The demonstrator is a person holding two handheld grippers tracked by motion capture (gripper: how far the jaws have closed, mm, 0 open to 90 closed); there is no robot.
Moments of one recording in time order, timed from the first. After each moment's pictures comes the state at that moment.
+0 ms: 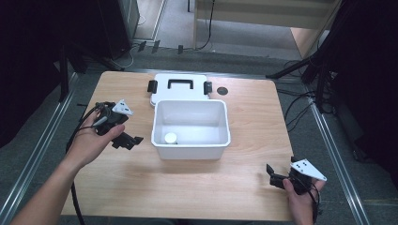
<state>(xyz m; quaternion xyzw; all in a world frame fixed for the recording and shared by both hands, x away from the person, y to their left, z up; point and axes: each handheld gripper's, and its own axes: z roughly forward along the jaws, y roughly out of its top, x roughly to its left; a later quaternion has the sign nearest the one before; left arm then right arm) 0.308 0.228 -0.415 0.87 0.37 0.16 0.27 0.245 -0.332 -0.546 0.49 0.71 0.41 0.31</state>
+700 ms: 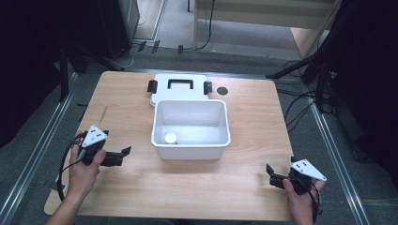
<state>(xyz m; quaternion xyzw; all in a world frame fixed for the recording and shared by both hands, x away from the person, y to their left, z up) 0.252 0.282 -0.493 0.75 0.46 0.25 0.40 0.245 -0.332 -0.546 0.49 0.71 0.41 0.31</state>
